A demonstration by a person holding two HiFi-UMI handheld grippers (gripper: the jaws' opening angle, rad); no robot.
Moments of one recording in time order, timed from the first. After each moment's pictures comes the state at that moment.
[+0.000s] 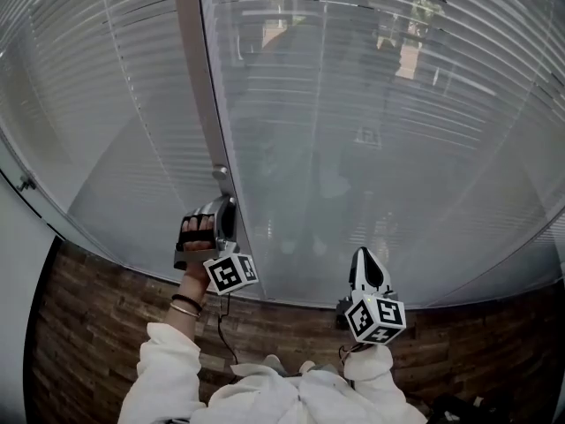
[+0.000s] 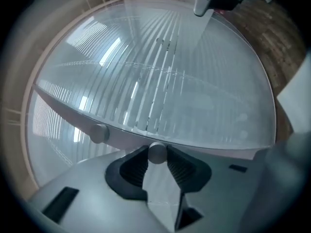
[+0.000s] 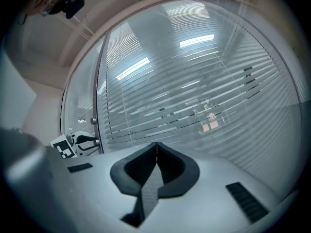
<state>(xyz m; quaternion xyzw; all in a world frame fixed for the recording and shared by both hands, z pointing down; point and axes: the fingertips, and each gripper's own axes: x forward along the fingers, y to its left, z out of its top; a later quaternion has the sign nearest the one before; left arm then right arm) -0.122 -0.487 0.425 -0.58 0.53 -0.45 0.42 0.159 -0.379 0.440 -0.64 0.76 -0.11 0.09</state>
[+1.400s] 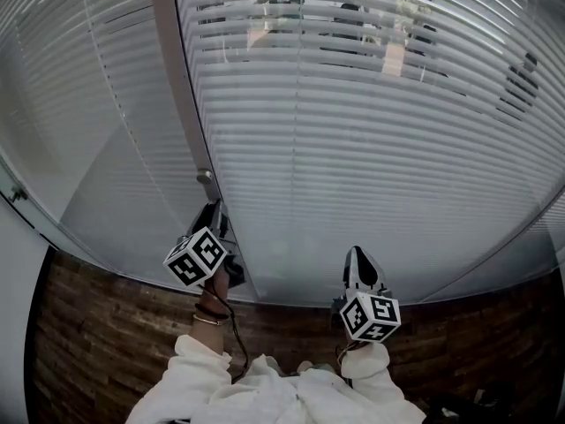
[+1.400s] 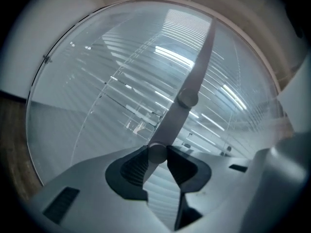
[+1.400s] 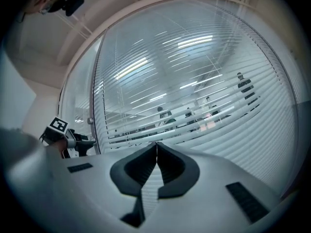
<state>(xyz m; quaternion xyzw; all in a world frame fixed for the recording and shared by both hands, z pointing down) -0.137 -0.487 0.420 -0.73 0.62 0.13 -0.24 0.176 -0.373 0.444 -0.65 0.75 -0.11 0.09</state>
